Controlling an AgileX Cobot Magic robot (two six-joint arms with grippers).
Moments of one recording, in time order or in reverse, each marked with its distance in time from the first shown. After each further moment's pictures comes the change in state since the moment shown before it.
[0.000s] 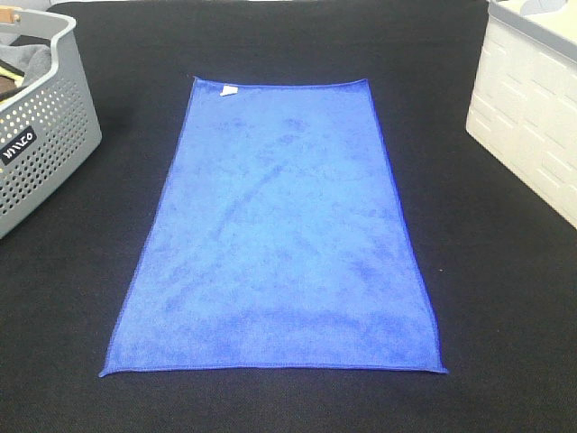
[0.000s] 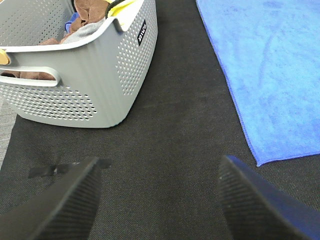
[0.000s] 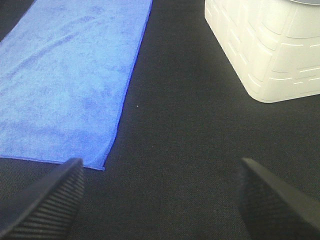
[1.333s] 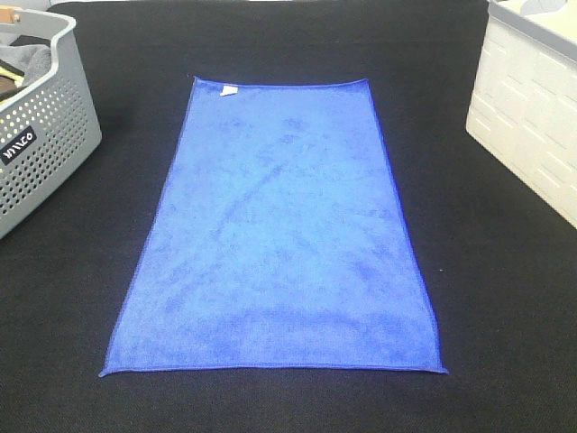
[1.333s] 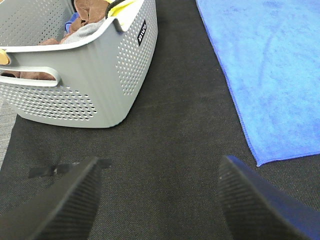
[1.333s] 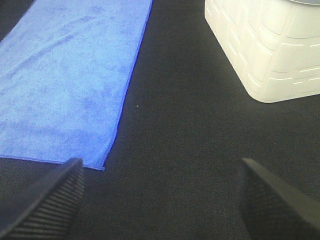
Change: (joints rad) left arm 0.000 0.000 0.000 0.000 0.000 0.000; right arm 0.000 0.000 0.000 0.000 0.000 0.000
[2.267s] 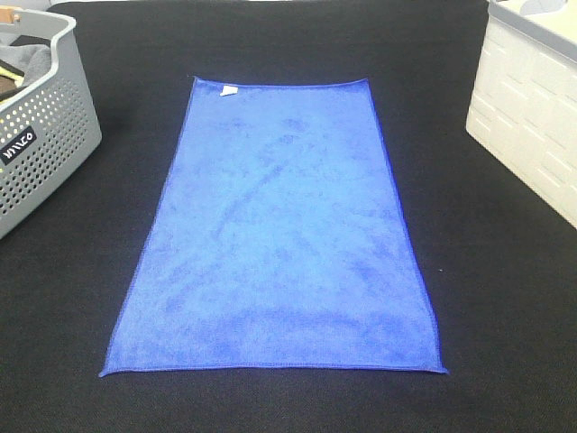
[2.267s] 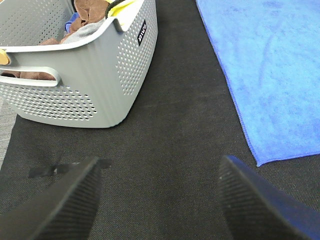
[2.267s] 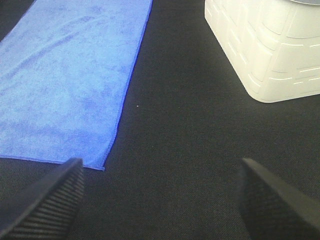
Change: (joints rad) left arm 0.000 0.000 0.000 0.000 0.000 0.000; right arm 0.000 0.000 0.000 0.000 0.000 0.000
